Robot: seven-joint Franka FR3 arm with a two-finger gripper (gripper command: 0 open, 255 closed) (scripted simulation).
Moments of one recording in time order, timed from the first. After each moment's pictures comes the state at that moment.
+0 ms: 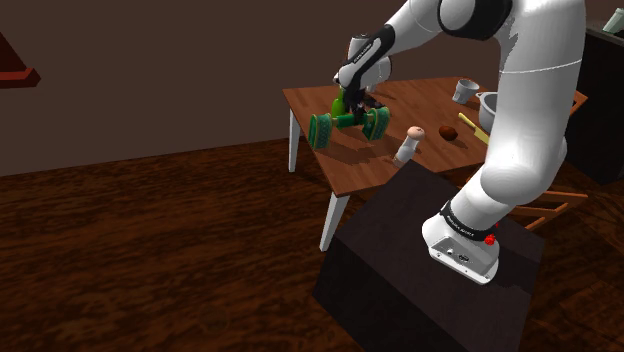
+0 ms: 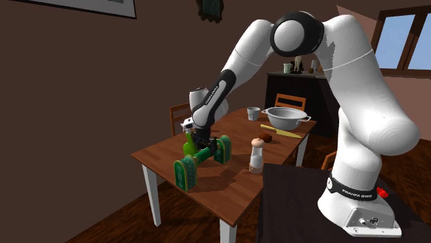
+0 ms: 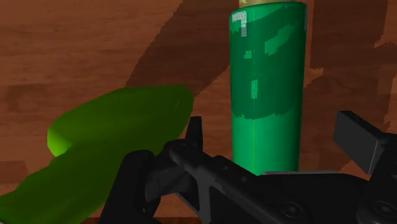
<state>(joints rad) -0.08 0.53 -0.28 -2.03 0.03 2.52 -1.44</state>
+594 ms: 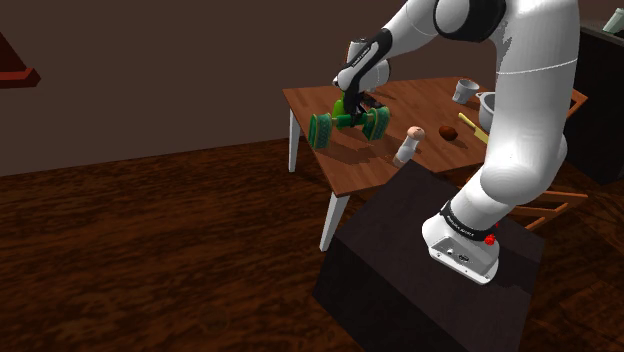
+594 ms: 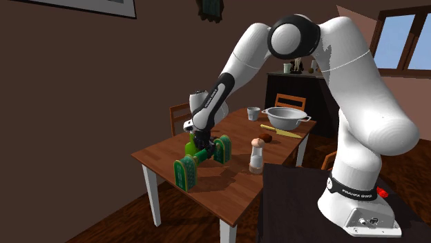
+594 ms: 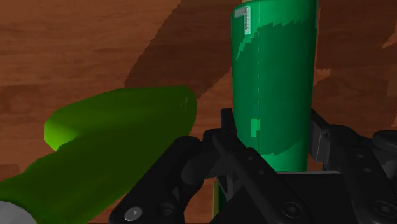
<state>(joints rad) -0.09 0.55 -0.27 -2.03 0.04 2.55 -1.44</state>
